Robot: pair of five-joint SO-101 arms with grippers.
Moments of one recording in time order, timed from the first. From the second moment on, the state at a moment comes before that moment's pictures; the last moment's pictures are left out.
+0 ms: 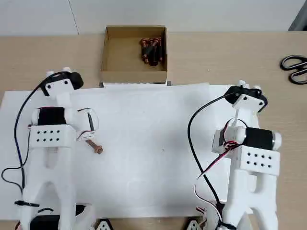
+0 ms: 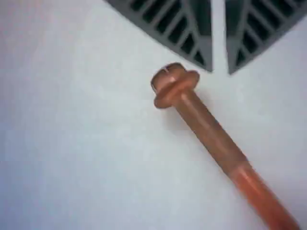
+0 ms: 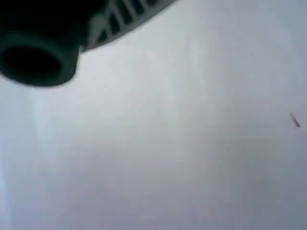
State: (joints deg) left arm -5.2 -23.3 29.1 86.1 16.9; right arm 7.0 -39.4 38.0 84.7 -4.7
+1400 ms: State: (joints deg) left arm -8.9 -23.3 45.1 71.7 27.1; right arm 7.0 -39.4 38.0 84.7 -4.7
